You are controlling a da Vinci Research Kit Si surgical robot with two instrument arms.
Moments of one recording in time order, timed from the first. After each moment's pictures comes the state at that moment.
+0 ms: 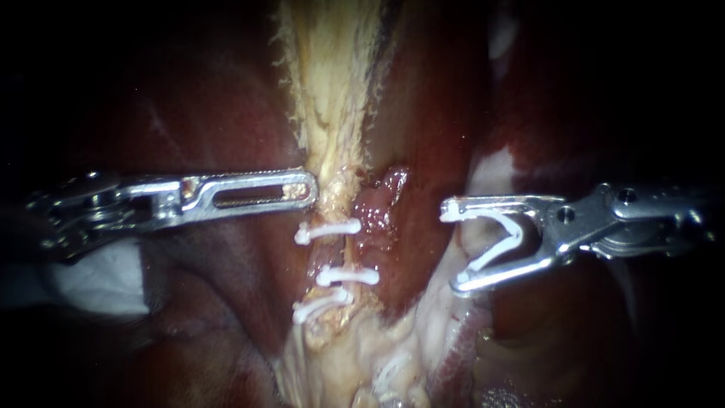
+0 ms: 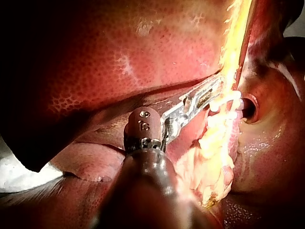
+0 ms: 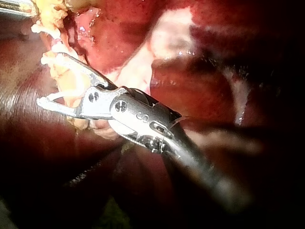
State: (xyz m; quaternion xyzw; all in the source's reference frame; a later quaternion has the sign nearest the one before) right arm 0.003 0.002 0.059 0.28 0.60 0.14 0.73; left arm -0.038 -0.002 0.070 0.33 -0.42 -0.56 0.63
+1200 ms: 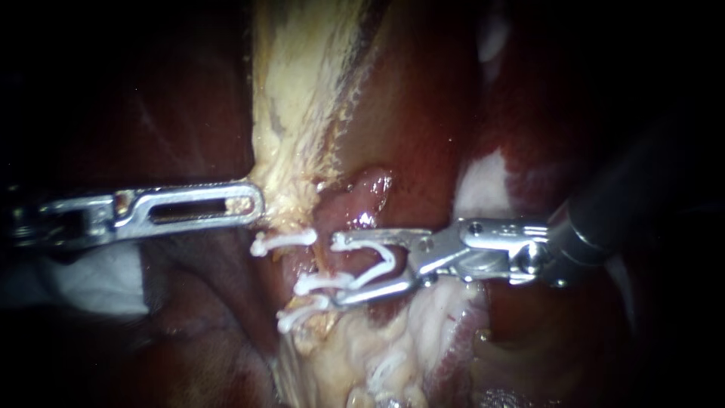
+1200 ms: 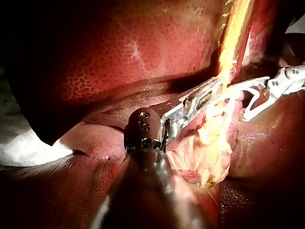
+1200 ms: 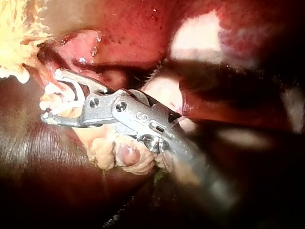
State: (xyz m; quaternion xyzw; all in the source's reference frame) right arm 0.016 -0.003 0.076 0.33 0.57 0.16 0.73; left arm -0.033 -0.003 0.062 0.32 -0.43 -0.58 0.61
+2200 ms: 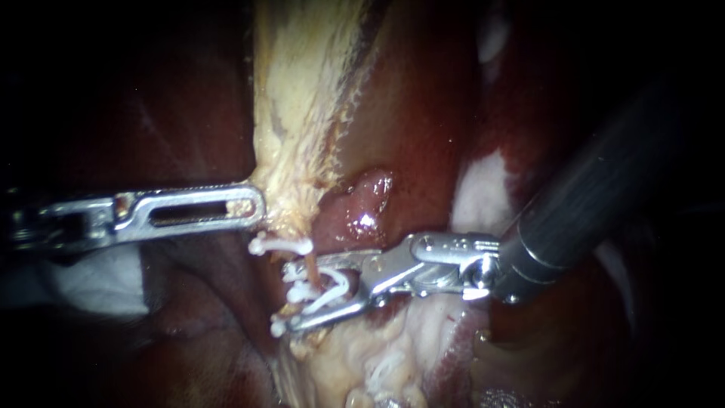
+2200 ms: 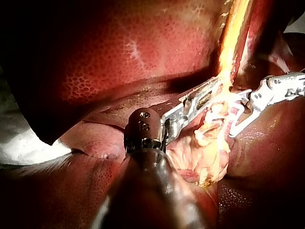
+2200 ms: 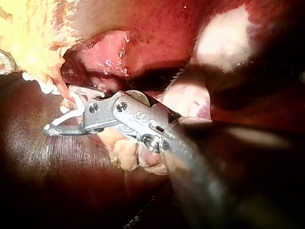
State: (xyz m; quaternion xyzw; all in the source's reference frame) right arm 0.020 -0.005 0.074 0.38 0.58 0.12 0.71; left arm -0.034 -0.003 0.062 0.32 -0.43 -0.58 0.61
